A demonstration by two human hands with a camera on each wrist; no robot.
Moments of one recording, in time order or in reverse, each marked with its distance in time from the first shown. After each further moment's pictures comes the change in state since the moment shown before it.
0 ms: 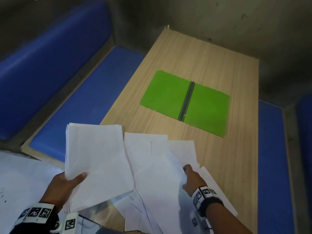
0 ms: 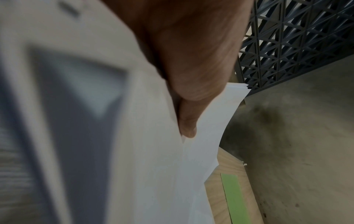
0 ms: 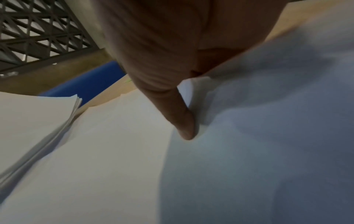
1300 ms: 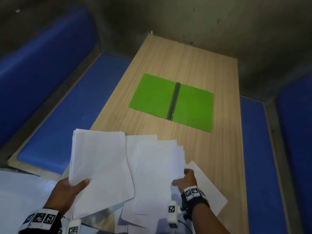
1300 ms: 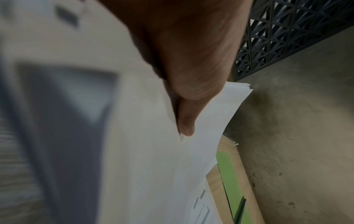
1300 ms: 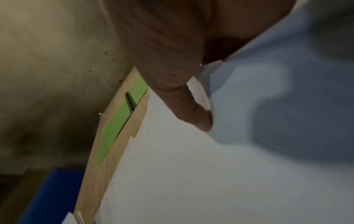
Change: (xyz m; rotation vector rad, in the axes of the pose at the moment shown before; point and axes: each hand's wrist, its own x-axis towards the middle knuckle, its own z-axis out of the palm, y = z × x) left_hand -0.010 -0.003 0.019 0.201 -0.077 0.069; right_hand -0.011 0.006 0.033 0.842 0.192 0.356
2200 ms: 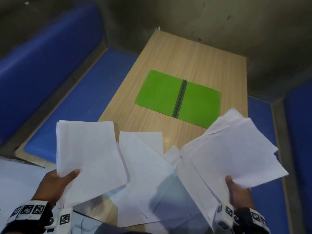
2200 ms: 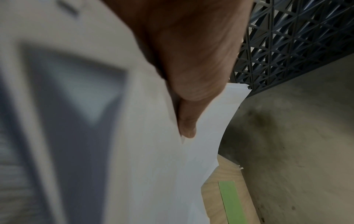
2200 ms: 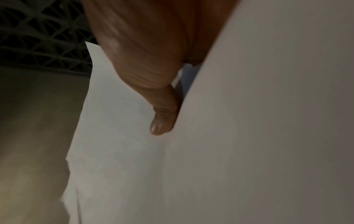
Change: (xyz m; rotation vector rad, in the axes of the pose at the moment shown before) left_hand 0.019 -0.015 -0.037 -0.145 0.112 -0.045; right_hand -0.060 0.004 -0.135 0.511 0.154 -0.015
